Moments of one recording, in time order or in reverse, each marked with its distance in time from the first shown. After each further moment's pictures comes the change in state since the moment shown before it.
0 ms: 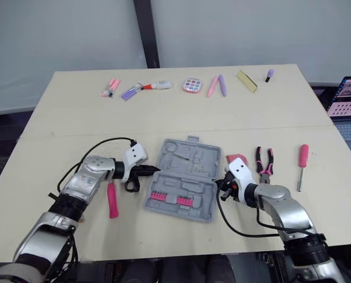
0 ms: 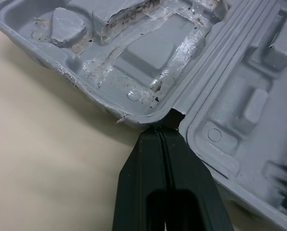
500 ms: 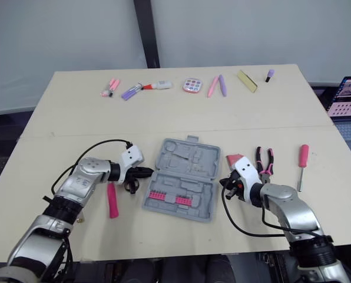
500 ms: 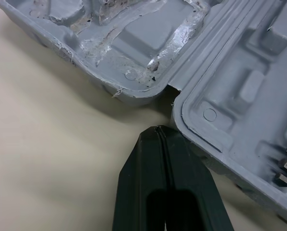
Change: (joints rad) left arm 0.031 0.041 0.000 -0.036 -0.014 0.023 0.000; right arm 0.016 -0.030 -0.041 -0.021 0.019 0.014 -0.008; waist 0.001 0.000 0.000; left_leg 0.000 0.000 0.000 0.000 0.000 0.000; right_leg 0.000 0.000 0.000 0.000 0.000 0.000
